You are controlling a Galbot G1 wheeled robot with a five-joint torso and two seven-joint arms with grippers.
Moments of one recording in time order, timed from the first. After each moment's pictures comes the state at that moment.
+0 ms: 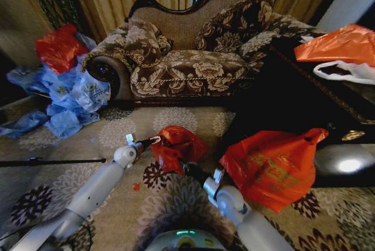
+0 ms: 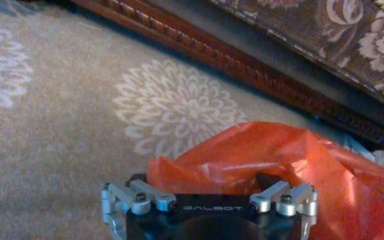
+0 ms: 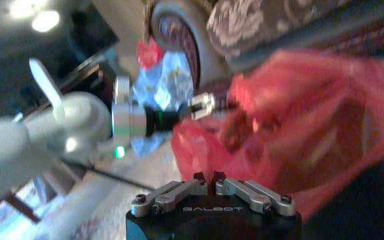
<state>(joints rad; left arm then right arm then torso) 0.73 -0.93 -0.06 -1.44 -1.26 0.39 -0.17 -1.16 1.15 -0.07 1.81 0.70 -0.18 -0.19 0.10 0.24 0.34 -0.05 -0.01</state>
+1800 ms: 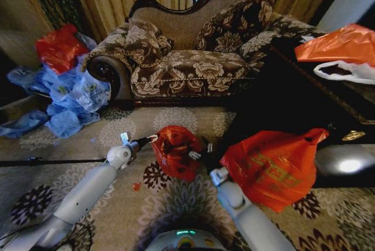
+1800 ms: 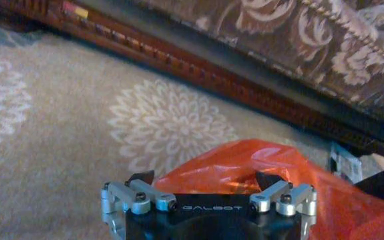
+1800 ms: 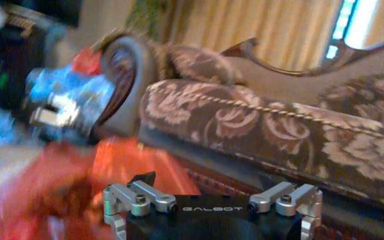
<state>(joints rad) 0.79 -0.87 -0.13 -1.59 -1.28 0.40 -0.20 -0.98 1.19 -0.01 1.60 0.03 0.17 0.05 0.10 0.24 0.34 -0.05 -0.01</state>
